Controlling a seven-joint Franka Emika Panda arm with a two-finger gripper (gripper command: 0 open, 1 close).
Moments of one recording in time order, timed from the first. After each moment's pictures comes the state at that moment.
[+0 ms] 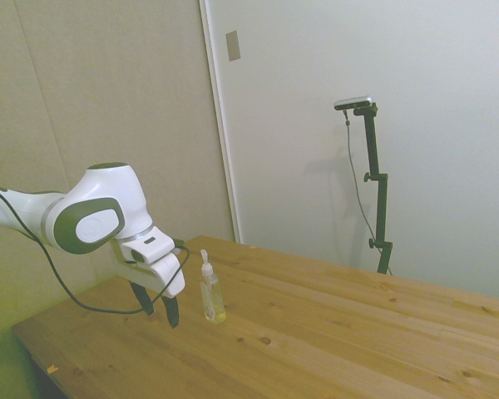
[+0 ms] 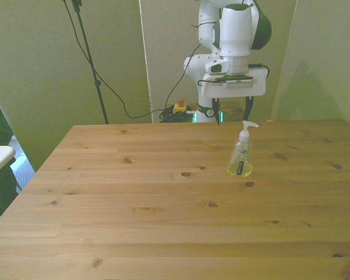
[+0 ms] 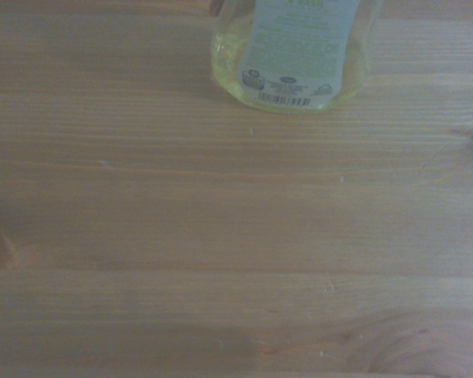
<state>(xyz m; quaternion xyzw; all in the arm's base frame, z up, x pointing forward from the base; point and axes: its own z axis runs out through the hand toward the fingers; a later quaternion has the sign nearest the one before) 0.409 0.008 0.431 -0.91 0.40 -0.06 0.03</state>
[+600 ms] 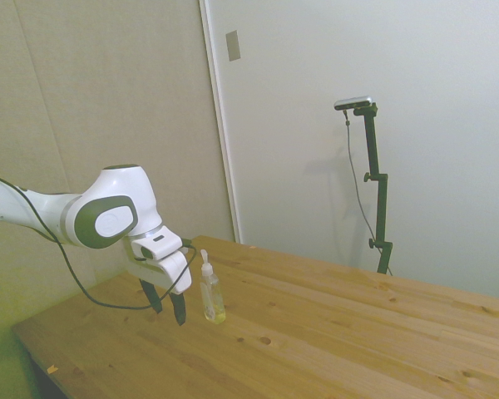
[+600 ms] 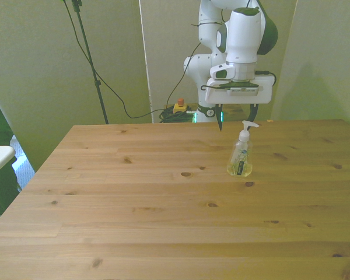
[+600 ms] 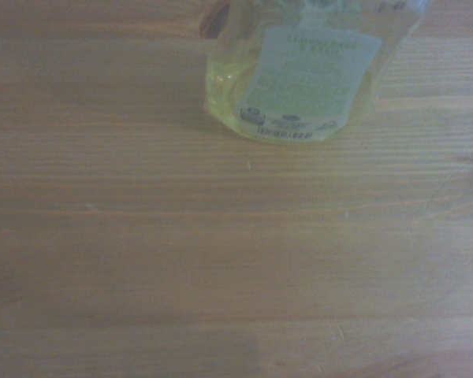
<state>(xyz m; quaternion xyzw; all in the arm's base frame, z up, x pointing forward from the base) 0.445 0.017 0.427 -0.90 0.42 -0.06 0.01</state>
